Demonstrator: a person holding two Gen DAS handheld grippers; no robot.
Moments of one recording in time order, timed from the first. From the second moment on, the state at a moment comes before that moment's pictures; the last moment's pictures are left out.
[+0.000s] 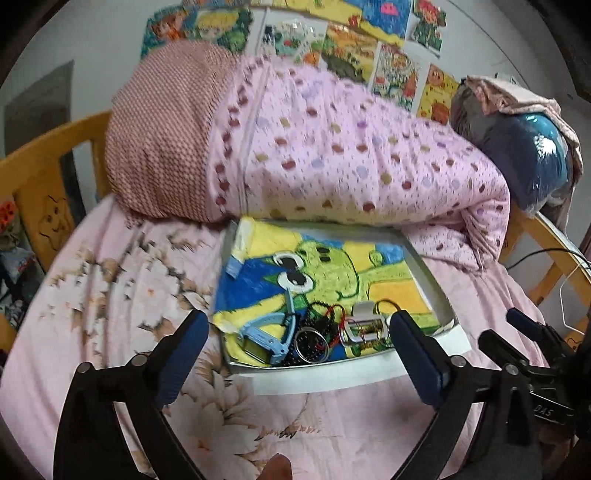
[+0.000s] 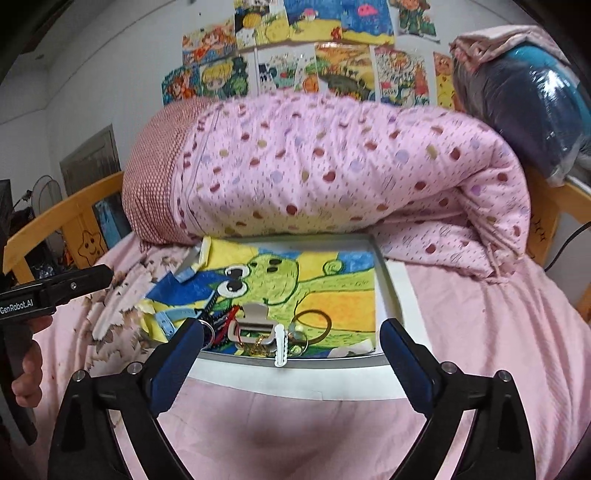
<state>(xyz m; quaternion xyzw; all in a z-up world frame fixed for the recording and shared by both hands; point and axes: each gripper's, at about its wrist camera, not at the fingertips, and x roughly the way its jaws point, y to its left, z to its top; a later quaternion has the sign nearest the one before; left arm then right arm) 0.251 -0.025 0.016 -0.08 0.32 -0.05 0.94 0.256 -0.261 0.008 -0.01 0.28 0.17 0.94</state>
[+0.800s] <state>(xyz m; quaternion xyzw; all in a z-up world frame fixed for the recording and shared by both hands) 0.116 -0.043 0.053 -0.04 0.24 -0.01 0.97 0.134 -0.287 0.062 0.00 0.18 0.15 0.97</state>
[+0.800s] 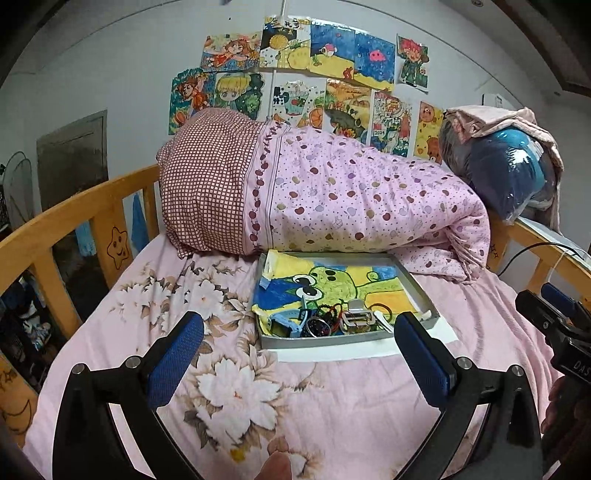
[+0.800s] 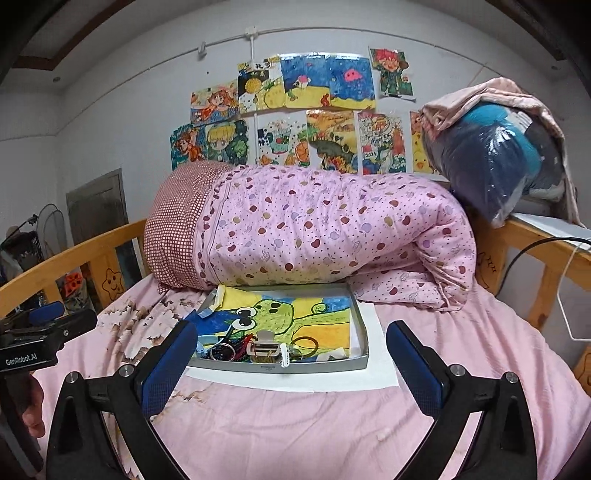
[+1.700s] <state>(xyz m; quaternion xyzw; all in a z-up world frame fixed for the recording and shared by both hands) 0.035 -0.025 0.019 -0.04 0.23 -0.01 0.97 0.061 -0.288 0.034 0.00 0.18 0.10 0.98</state>
